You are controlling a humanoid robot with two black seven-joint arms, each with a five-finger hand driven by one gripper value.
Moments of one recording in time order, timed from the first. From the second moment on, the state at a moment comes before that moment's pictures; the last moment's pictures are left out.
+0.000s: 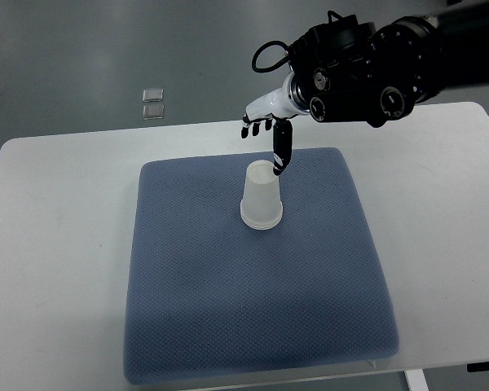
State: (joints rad) left arm -0.03 0.00 -0.11 -0.38 0.05 0.02 -0.02; right arm 2.09 0.00 -0.99 1.22 -0.22 0.16 -0.06
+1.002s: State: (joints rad) left arm -0.03 0.00 -0.10 -0.38 0.05 0.02 -0.02; right arm 1.03 -0.28 0.48 0.97 0.21 -0.28 0.15
